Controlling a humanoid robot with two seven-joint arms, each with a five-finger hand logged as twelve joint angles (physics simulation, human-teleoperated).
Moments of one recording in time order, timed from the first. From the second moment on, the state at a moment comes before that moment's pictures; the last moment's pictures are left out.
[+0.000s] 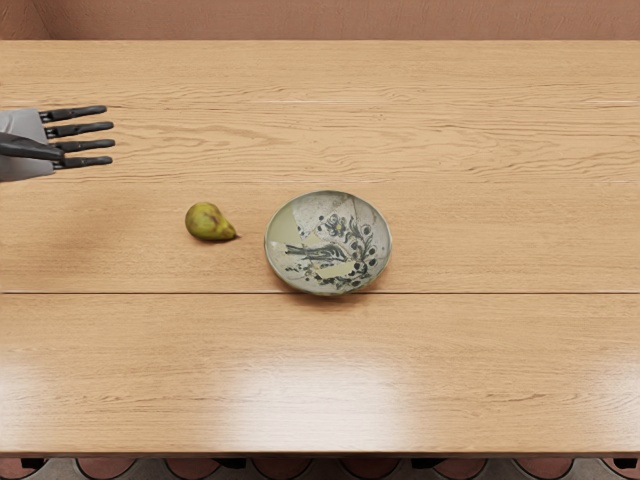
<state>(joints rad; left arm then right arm) -0.88 0.89 -0.63 -0.91 -0.33 -0.61 0.61 -0.04 0.00 0.07 0.18 -0.24 0.22 -0.22</state>
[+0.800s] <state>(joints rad) -1.10 0.69 -0.57 -1.16 0.63 -0.61 0.61 -0.04 0.00 0.07 0.18 -0.24 0.22 -0.22</state>
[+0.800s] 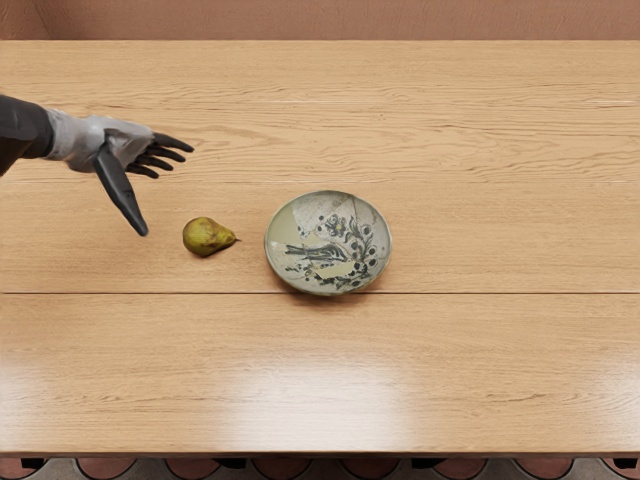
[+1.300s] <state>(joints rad) -1.15 0.62 -0.38 -1.39 0.81 -0.23 0.61 -0.04 0.00 0.07 0.18 -0.24 0.22 -0.22</state>
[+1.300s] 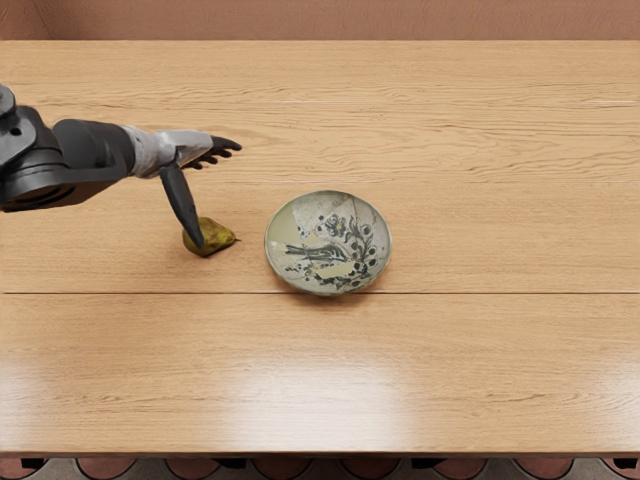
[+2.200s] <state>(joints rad) -1.11 0.52 -0.14 -1.36 1.00 0.09 0.61 -0.04 0.00 0.07 0.18 -0.24 0.22 -0.22</state>
